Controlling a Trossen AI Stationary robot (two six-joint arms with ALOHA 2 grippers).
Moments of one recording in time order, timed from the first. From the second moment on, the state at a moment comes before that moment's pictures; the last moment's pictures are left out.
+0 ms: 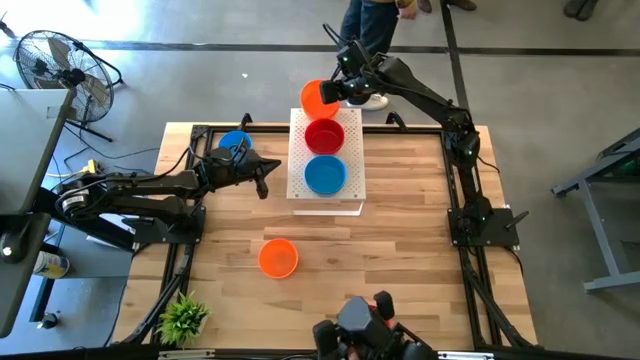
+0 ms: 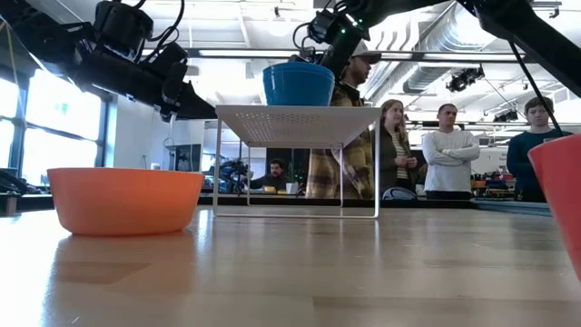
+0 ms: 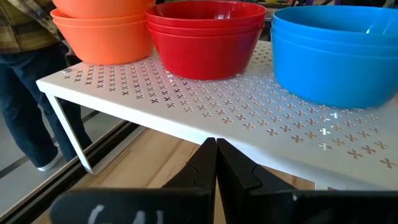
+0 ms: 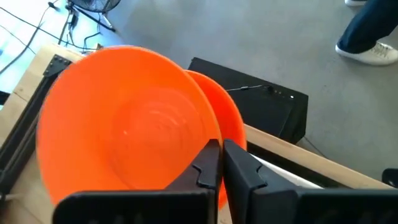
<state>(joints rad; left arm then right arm) 0.44 1.02 0.33 0.51 -0.01 0.02 -0.69 2.13 2.27 -0.98 0.00 0.53</state>
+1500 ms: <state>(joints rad) 0.44 1.02 0.33 0.49 0.01 0.02 -0.60 1.71 1.54 -0.32 -0.07 0.08</state>
